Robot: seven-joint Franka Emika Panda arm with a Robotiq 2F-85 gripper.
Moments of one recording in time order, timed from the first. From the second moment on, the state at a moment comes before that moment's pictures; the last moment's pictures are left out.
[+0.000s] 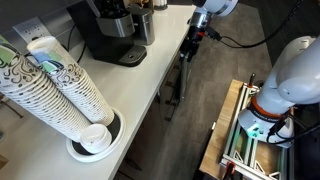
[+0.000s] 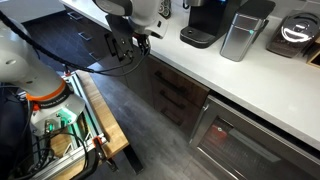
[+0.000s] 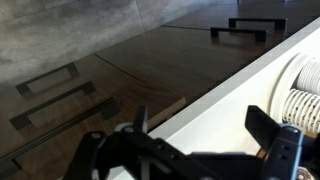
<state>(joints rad) -0.04 -0.32 -0.34 -2.62 0.57 2.13 -0.62</state>
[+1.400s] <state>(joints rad) -0.15 0.25 -0.21 -2.50 1.36 2.41 -0.91</state>
